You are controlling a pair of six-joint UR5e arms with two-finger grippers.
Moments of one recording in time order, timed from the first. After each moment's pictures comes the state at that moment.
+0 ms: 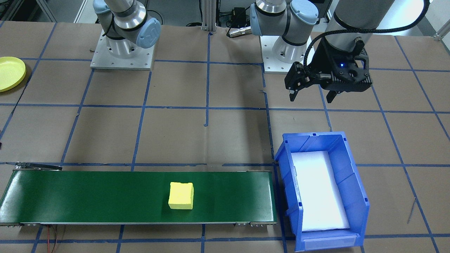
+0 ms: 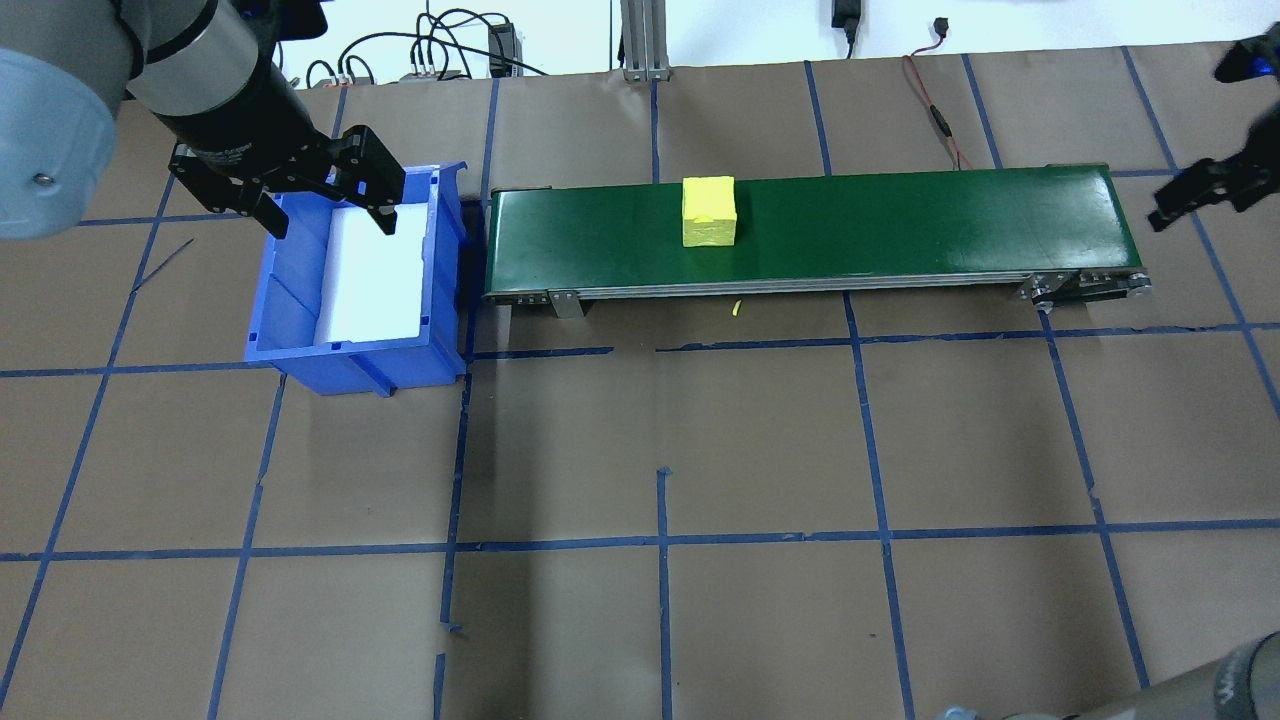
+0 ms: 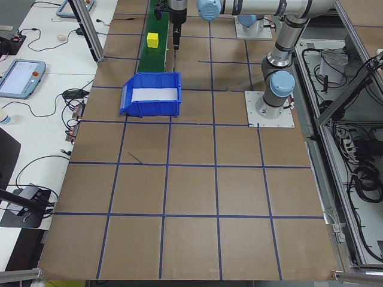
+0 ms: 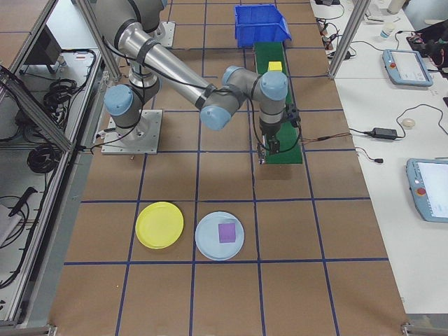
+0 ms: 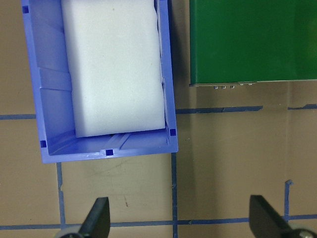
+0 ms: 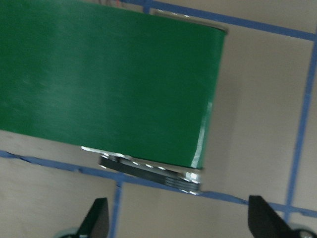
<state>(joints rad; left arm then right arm) -1.55 -1.58 -1.57 -1.51 1.55 0.05 1.12 -1.29 1.63 -1.99 -1.48 -0.60</state>
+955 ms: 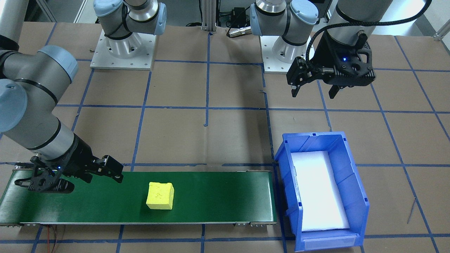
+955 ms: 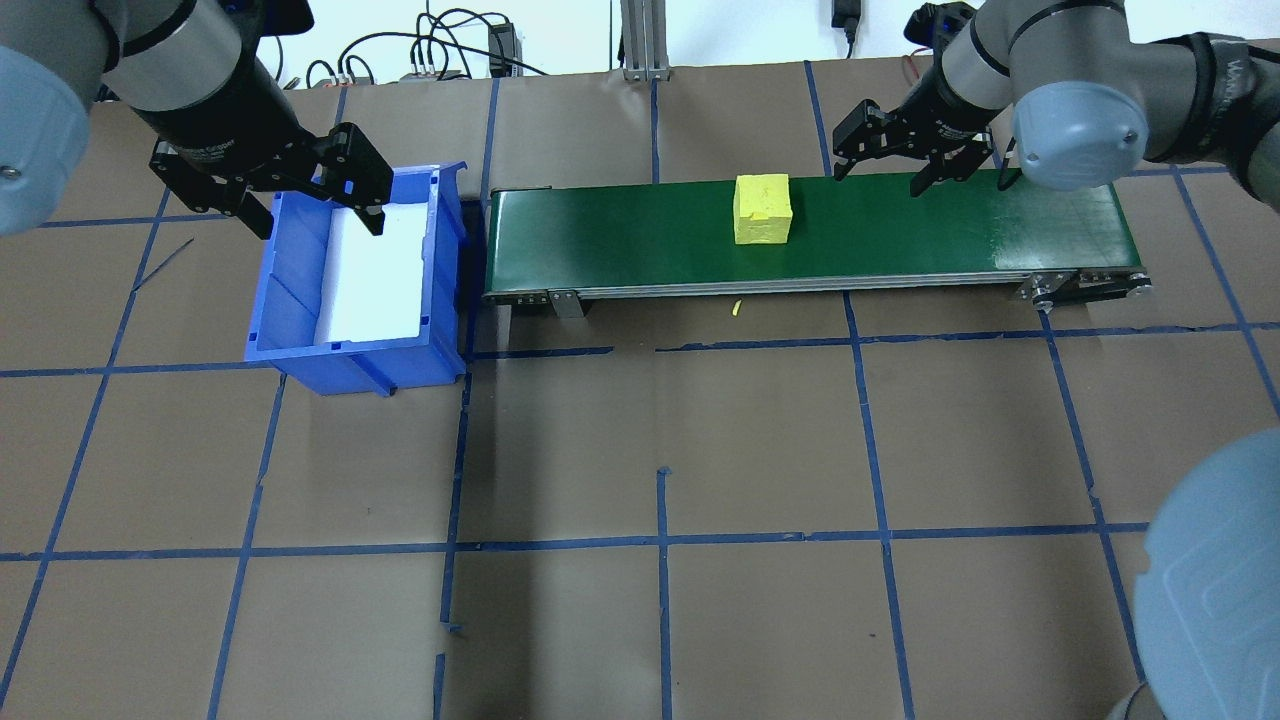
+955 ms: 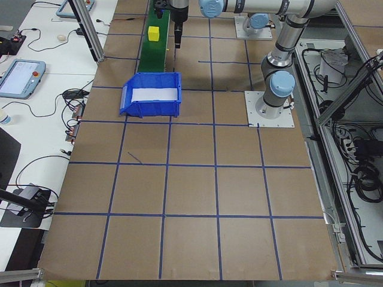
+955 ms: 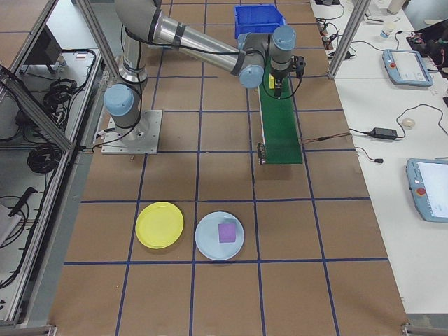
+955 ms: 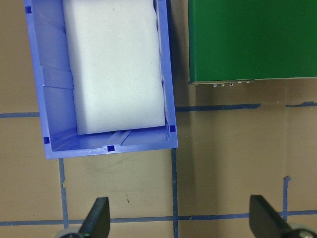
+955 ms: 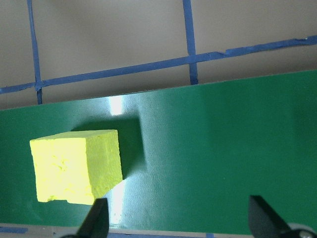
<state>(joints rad) -1.54 -1.57 -1.55 -1.54 1.56 0.05 1.45 -1.18 1.57 -2.06 -1.29 0.00</state>
